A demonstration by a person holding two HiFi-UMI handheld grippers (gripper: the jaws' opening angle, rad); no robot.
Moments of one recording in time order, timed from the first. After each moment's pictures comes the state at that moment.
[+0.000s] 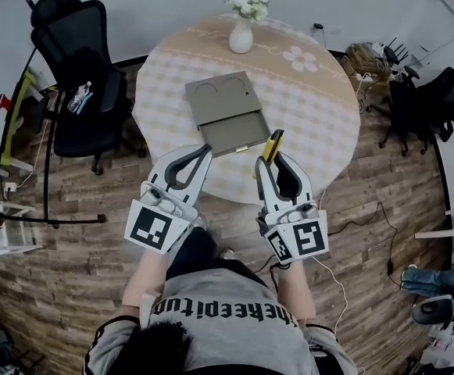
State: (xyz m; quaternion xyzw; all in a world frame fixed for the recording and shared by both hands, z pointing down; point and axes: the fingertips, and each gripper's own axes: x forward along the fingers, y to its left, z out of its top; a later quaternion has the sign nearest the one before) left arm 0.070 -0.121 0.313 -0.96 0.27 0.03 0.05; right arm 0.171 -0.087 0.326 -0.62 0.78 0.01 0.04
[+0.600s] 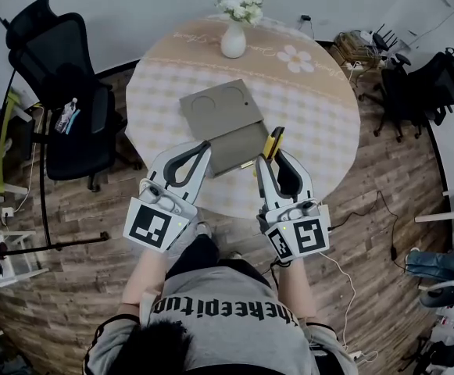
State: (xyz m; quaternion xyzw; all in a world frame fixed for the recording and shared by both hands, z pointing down) left arm 0.072 -0.206 0.315 -0.97 0.22 0.04 0.04; right arm 0.171 -0.161 0.329 -0.66 0.75 0.00 0.03
